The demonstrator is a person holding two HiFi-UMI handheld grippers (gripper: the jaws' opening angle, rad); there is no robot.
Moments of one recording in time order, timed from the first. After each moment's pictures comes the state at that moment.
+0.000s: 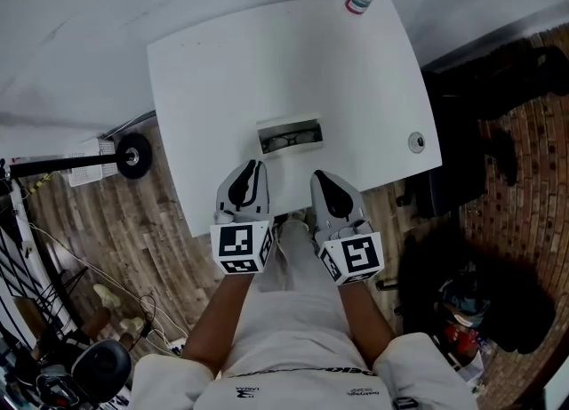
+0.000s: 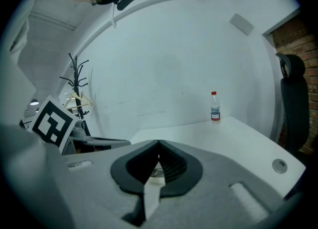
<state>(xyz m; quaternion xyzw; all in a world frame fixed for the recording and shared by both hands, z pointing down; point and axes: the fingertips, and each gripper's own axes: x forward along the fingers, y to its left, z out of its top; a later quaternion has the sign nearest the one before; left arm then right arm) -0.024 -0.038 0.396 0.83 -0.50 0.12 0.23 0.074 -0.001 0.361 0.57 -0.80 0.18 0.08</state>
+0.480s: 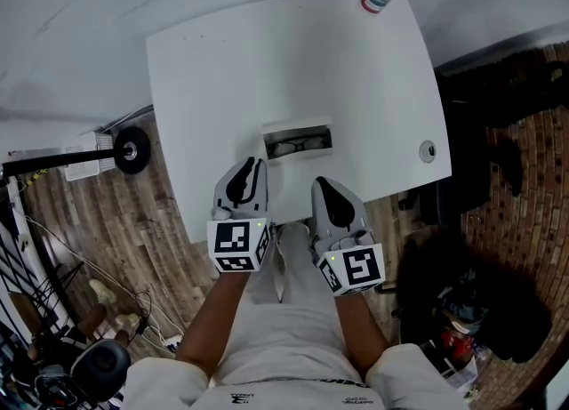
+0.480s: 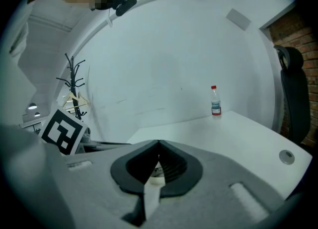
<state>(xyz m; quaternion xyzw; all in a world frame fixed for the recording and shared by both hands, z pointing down) -0.038 -0.065 0.438 0.83 -0.49 0.13 0.24 0.061 -0.018 0.386 0.58 -0.79 0.20 0.08</state>
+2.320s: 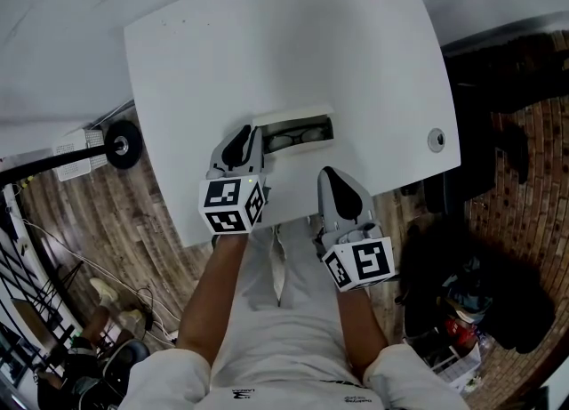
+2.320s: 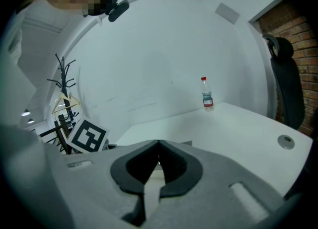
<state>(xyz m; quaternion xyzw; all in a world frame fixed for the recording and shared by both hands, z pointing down) -0.023 -0.116 0.523 0.81 -0.47 0.14 0.31 0.083 -0.029 0.434 0.60 -0.76 0.23 0.07</state>
